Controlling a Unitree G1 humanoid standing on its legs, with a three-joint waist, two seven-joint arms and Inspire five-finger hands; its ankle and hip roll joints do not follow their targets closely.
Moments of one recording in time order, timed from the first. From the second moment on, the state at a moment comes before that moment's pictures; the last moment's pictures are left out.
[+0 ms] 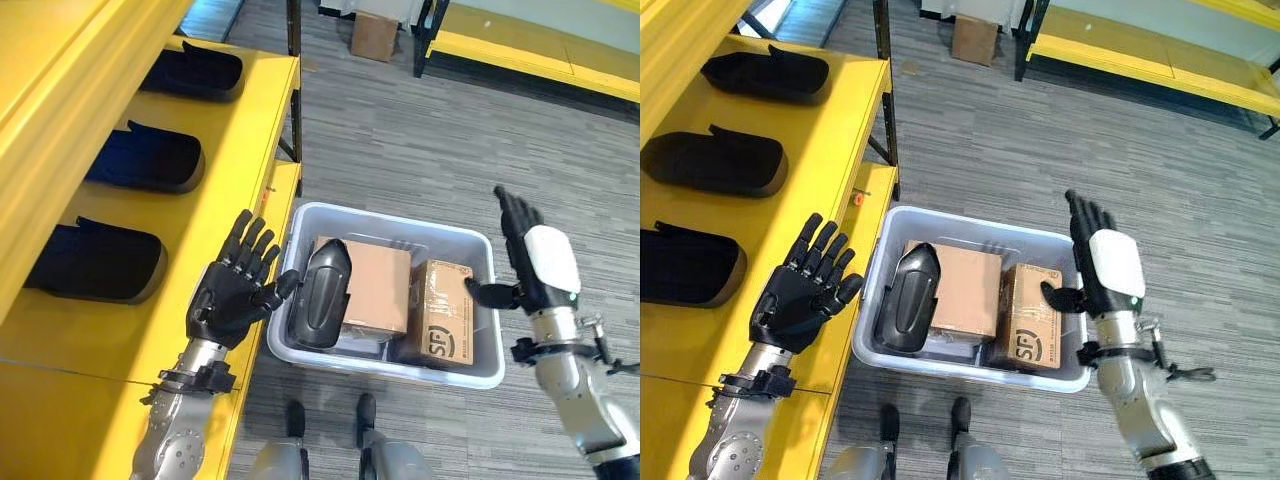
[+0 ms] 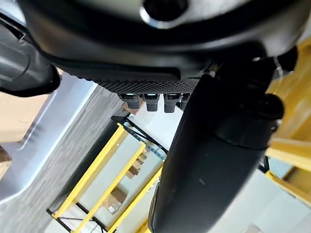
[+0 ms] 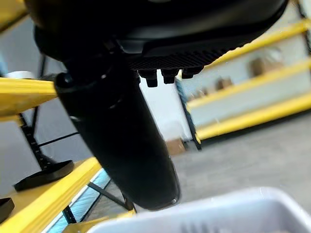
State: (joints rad) left arm 0.17 0.45 -0.05 -0.18 -0.98 -0.18 -0.24; right arm -0.01 -0.75 0.02 -0.17 -0.52 -0.04 -0.33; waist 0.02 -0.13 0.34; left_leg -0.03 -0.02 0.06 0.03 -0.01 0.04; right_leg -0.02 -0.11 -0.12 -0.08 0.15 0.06
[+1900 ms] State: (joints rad) left arm 0.03 0.59 -0.16 -0.16 -1.06 -0.27 -0.32; right arm -0.68 -0.96 0.46 -0.06 -0.86 -0.23 -0.26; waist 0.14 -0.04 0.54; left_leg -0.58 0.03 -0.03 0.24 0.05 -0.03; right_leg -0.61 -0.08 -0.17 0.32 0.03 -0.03
